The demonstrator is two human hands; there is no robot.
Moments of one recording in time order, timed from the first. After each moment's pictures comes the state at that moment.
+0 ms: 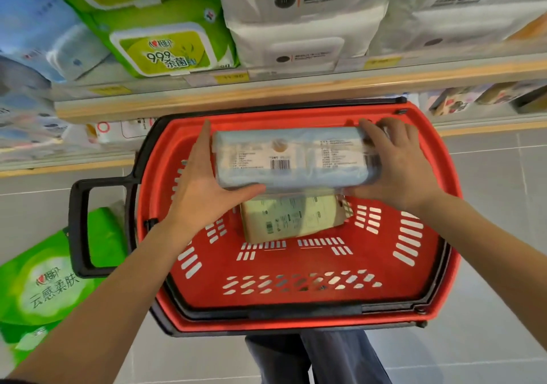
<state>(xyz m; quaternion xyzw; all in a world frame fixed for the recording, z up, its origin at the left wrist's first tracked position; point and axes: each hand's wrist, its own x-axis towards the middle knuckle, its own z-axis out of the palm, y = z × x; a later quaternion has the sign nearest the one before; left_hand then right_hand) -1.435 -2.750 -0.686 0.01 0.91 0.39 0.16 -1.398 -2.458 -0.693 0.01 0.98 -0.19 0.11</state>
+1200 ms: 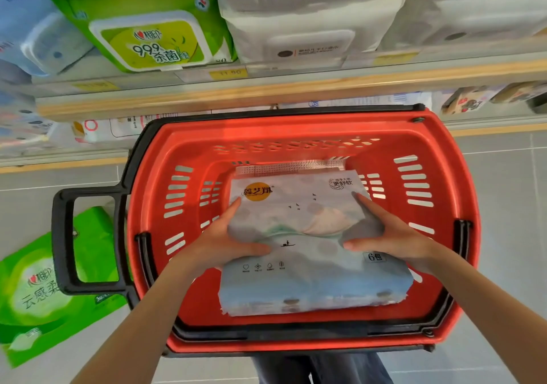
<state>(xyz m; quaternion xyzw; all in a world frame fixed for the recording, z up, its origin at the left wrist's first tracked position) -1.395 -2.754 -0.724 -0.18 0.72 0.40 0.54 -1.331 -2.455 -0.746 0.25 0.64 -0.59 0.43</state>
